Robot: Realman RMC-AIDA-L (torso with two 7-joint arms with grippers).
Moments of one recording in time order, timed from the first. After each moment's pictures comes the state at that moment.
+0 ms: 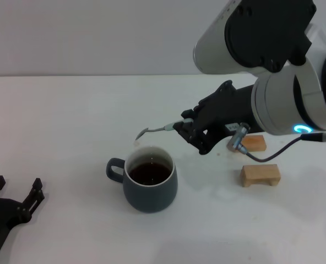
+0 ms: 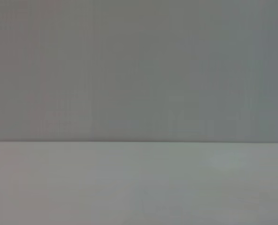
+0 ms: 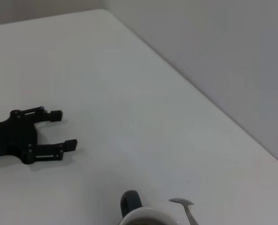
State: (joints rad) left arm -0.14 -2.07 -0.51 -0.22 2.12 1.16 -0.14; right arm 0.54 2.08 1.35 2.03 -2.64 1.52 -0.23
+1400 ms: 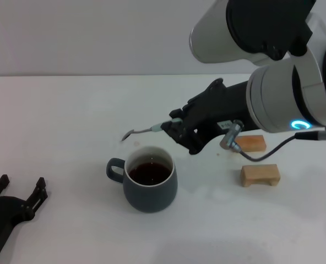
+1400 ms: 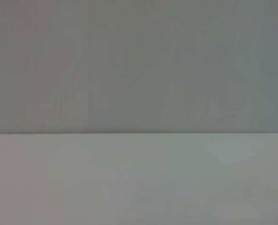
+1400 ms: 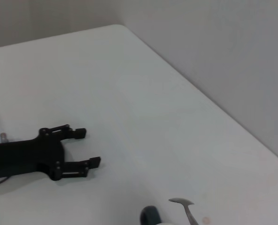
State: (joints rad) left arm -0.17 -2.07 -0.51 -0.22 2.12 1.10 -0.14; right arm 0.57 2.08 1.38 2.04 -2.57 1.54 -0.21
